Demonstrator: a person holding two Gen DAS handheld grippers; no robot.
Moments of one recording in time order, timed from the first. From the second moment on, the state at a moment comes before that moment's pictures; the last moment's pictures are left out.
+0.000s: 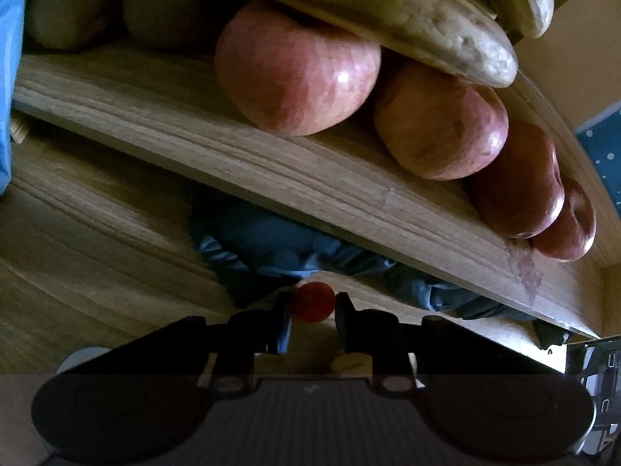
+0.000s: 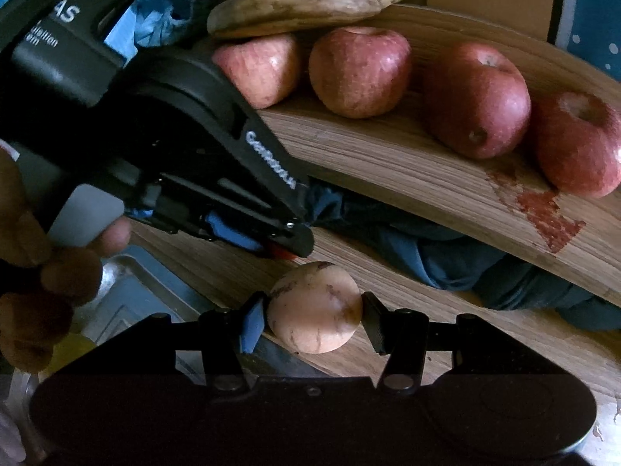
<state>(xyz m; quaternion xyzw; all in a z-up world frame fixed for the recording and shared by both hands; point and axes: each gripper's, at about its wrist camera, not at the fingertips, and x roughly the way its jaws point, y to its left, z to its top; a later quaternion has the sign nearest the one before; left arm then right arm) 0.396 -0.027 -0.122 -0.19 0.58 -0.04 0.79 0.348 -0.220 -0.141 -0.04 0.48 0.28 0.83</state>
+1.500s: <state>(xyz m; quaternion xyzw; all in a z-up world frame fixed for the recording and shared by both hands) 0.341 -0.001 -0.074 -0.15 0.55 -0.13 0.81 0.289 -0.218 -0.098 -0.03 0.45 0.21 0.87</state>
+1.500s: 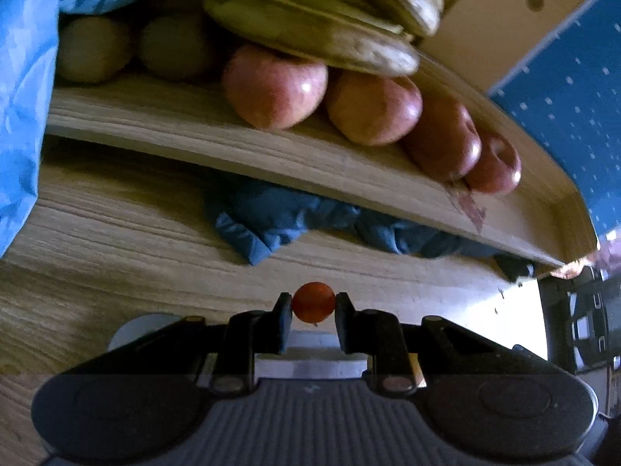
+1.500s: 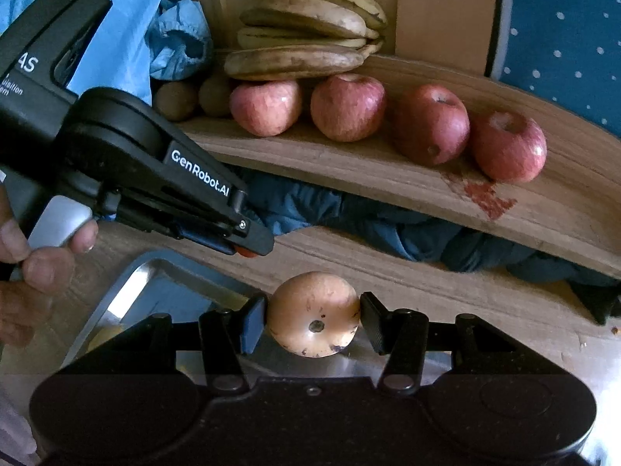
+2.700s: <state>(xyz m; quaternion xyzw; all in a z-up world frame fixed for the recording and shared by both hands) 0.300 0.005 -0.088 -0.07 0.58 -0.22 0.78 0.227 -0.193 -0.091 -0.01 0.45 0.17 0.87</state>
